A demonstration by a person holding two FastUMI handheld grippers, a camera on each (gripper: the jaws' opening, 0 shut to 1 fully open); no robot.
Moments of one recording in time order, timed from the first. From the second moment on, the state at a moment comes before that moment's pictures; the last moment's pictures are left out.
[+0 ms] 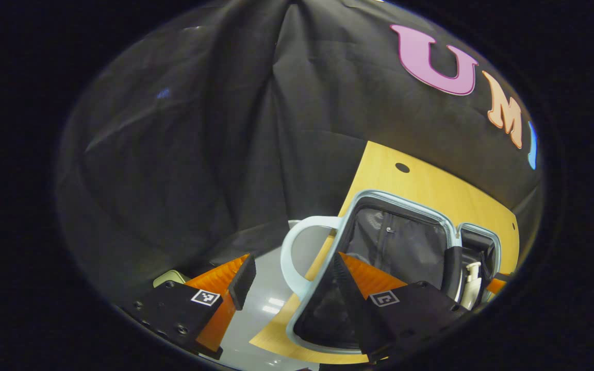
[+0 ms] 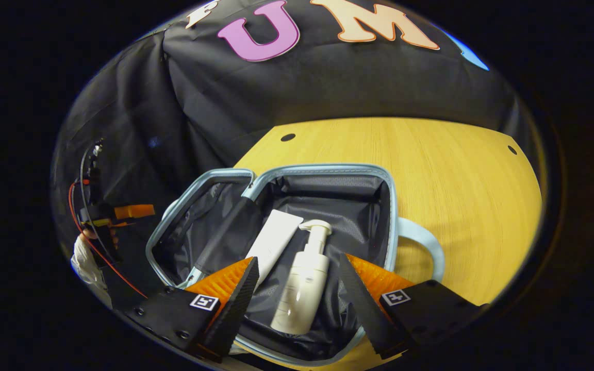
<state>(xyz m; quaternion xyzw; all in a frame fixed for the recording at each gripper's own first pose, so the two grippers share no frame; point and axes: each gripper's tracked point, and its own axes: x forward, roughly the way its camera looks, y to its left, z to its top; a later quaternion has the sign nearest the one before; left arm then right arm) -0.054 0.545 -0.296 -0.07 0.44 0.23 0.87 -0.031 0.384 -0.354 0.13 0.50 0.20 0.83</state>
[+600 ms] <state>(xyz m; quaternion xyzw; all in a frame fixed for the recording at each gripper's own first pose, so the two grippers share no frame) -0.047 0.584 -0.372 -0.06 0.53 0.24 0.81 0.007 0.322 -0.314 0.13 0.42 0.11 0.89</state>
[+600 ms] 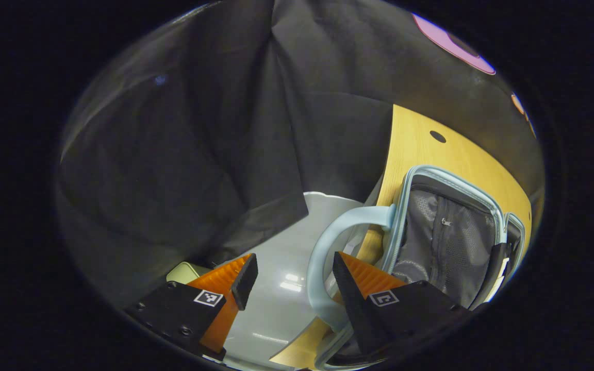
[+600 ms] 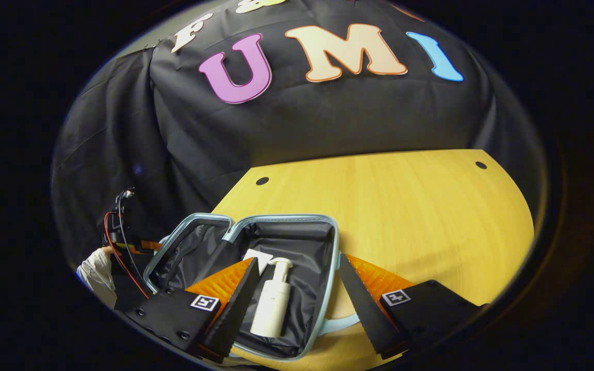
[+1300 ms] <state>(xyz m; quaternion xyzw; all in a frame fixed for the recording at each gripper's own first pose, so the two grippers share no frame) -0.026 0.561 -0.316 -0.07 0.51 0.23 0.83 -0.002 0.302 -0.285 0.12 0.38 0.13 0.91</state>
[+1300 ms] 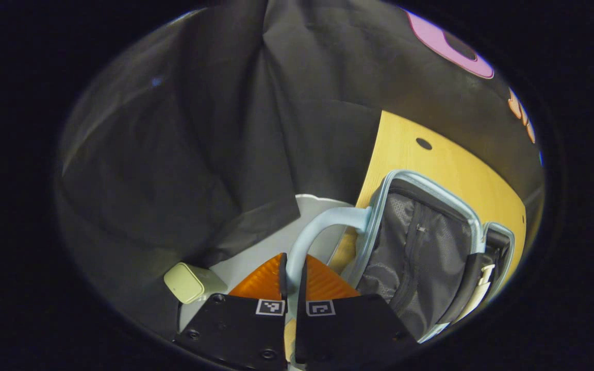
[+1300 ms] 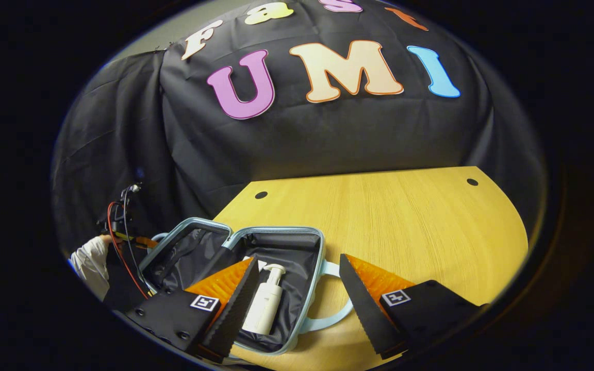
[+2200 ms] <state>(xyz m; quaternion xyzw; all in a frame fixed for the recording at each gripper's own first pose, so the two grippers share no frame) 0.032 0.400 -0.112 0.03 0.37 0.14 0.92 -0.023 0.234 -0.241 0.11 0.32 0.18 0.92</state>
